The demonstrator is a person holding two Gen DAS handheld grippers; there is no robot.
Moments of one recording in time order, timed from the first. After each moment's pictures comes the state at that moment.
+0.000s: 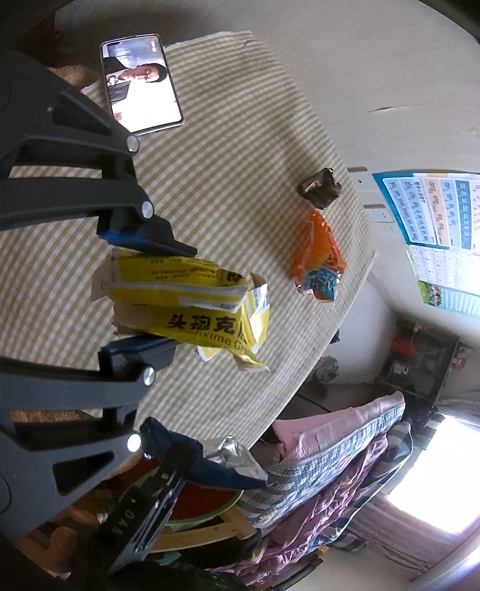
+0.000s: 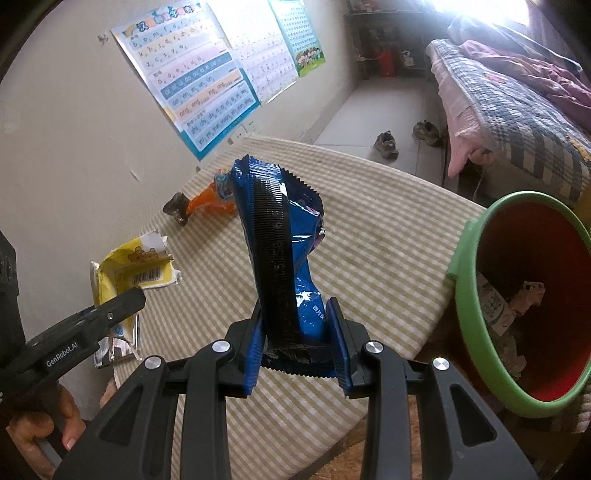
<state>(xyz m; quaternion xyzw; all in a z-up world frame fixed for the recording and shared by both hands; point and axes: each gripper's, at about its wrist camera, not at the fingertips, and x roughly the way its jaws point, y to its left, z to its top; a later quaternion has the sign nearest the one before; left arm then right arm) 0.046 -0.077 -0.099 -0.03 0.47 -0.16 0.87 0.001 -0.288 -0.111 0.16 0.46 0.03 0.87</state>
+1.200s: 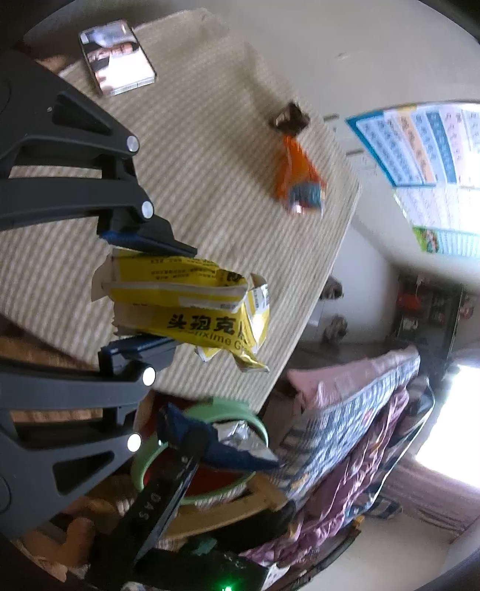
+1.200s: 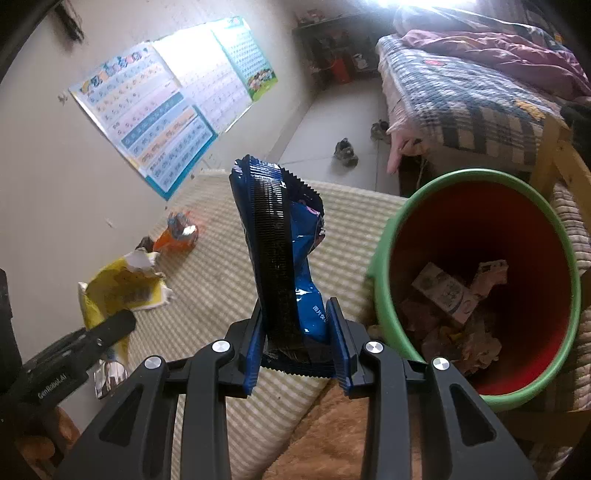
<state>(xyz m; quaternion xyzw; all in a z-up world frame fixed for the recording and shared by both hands) 0.031 -0.162 -0.083 0.01 0.46 -0.23 0.86 -0.030 -0.364 -0.106 0.23 0.42 -0.03 0.88</state>
